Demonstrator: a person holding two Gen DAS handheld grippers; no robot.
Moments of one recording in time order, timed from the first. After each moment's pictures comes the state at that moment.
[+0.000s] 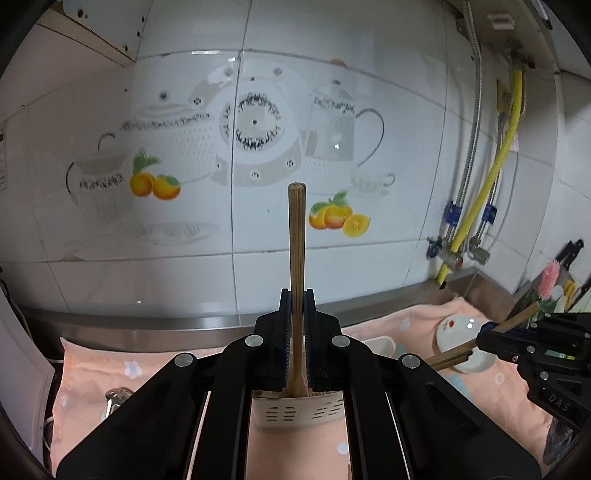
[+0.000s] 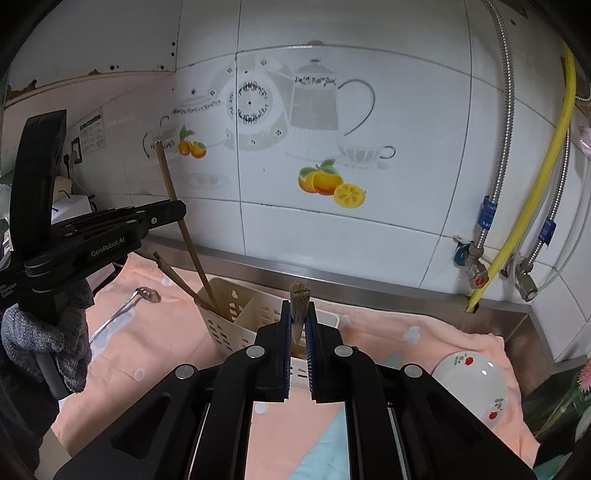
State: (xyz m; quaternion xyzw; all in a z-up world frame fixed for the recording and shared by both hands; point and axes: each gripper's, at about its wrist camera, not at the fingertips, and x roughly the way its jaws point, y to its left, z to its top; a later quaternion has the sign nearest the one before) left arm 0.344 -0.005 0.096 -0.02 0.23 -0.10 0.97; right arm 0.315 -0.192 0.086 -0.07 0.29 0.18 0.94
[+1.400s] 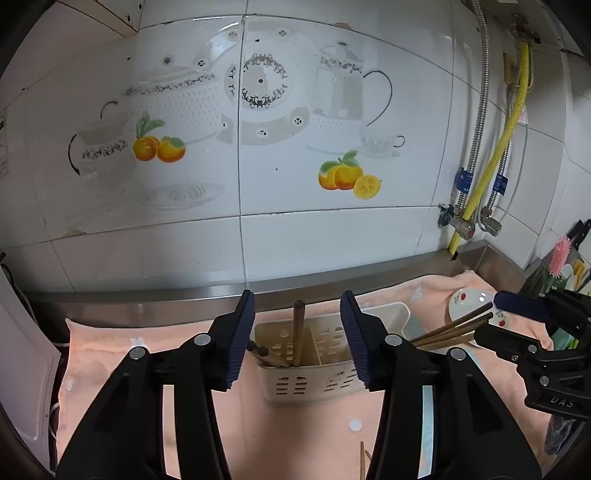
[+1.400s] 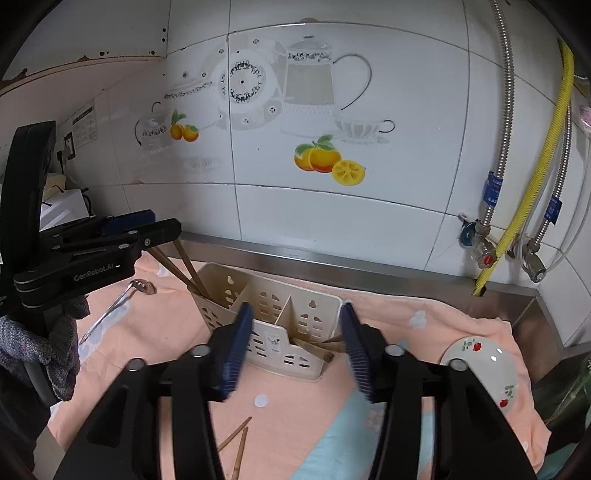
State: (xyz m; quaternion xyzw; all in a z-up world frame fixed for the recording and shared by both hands) left arm 0.340 -0.002 0.073 -0.01 0.27 -0.08 0.96; right arm 0.320 -0.192 0.066 -0.06 0.30 0.17 0.94
